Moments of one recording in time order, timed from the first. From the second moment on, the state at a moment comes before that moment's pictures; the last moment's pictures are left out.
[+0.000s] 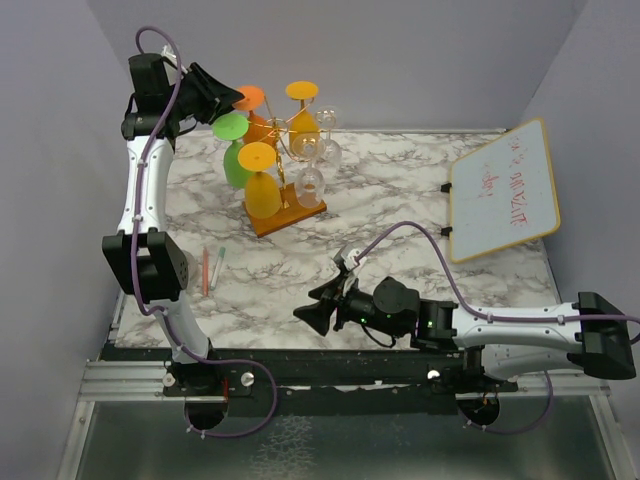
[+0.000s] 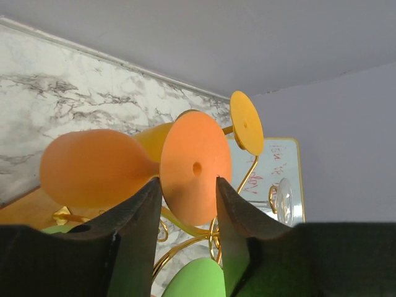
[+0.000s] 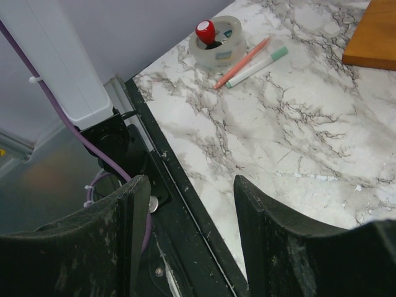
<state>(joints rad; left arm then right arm) 0.10 1.88 2.02 -0.46 0.67 -0.81 1.35 1.15 0.66 0.35 0.22 0.40</state>
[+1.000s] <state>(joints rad) 0.36 1.43 1.77 -0.63 0.53 -0.57 1.35 0.89 0.64 -0.08 0.58 0.70</state>
